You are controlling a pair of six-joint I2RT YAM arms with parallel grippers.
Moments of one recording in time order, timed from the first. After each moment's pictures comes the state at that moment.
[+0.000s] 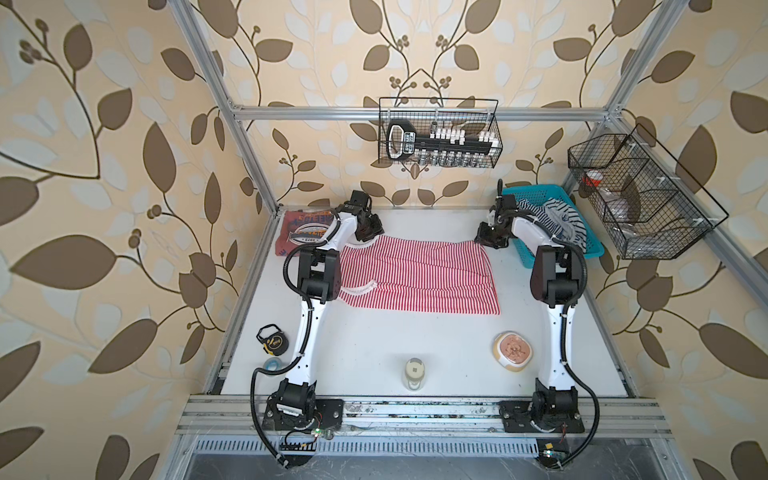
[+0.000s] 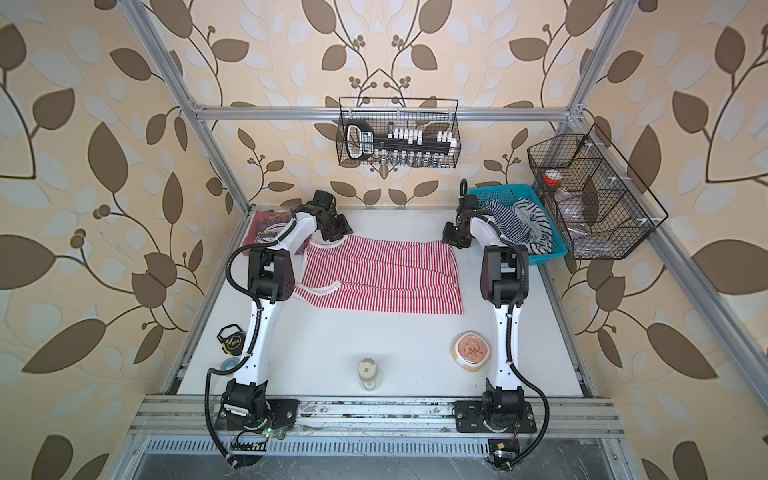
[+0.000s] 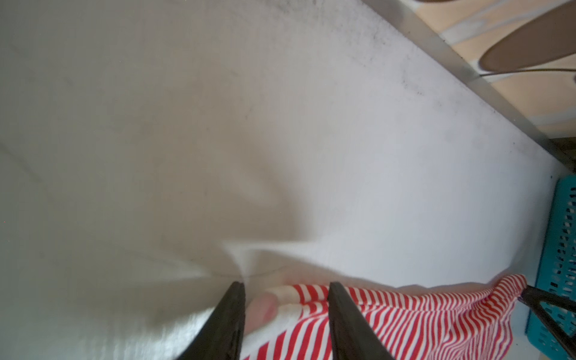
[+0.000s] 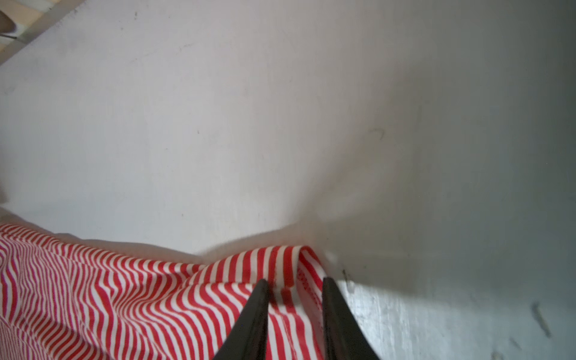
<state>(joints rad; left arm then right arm) -0.16 2.61 2.37 -0.78 0.31 -0.56 -0.01 2.41 2.03 -0.75 -0.24 0.30</state>
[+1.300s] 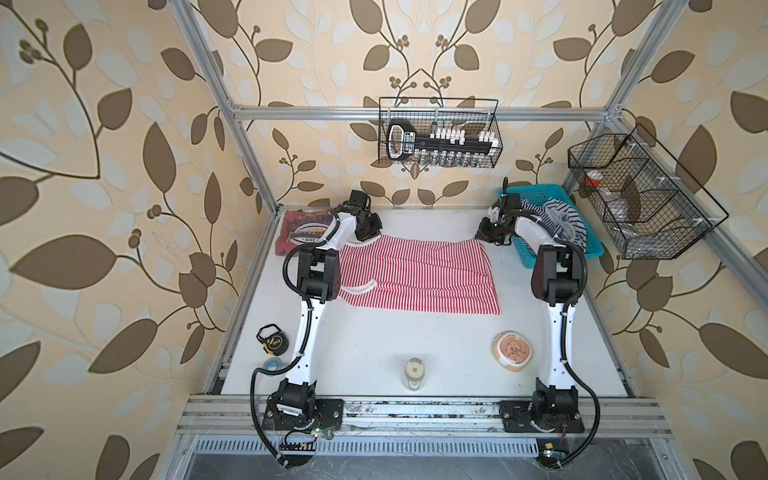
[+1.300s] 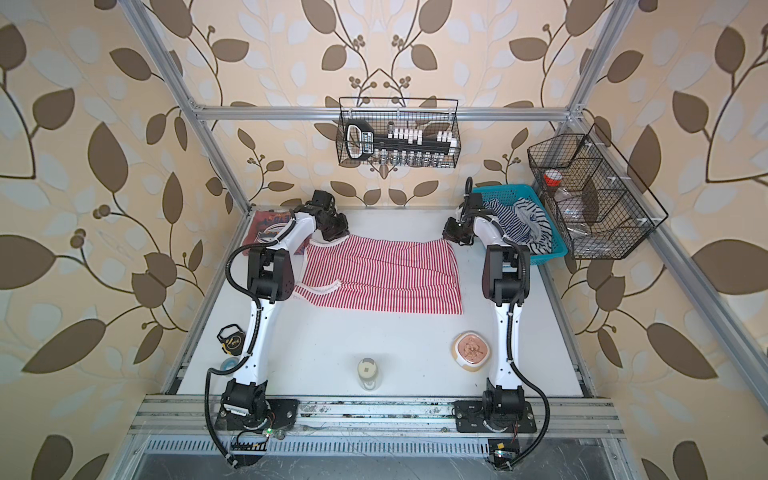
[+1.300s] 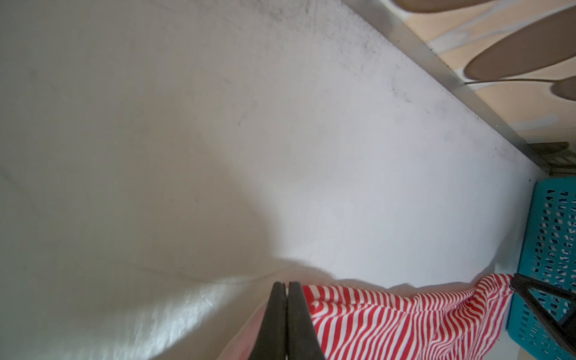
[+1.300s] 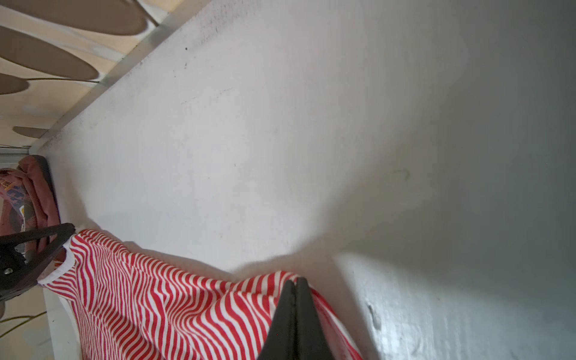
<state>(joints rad) -0.16 2.61 2.37 -0.74 0.35 -0.58 -0.04 2.44 2.06 -0.68 -0.37 0.36</state>
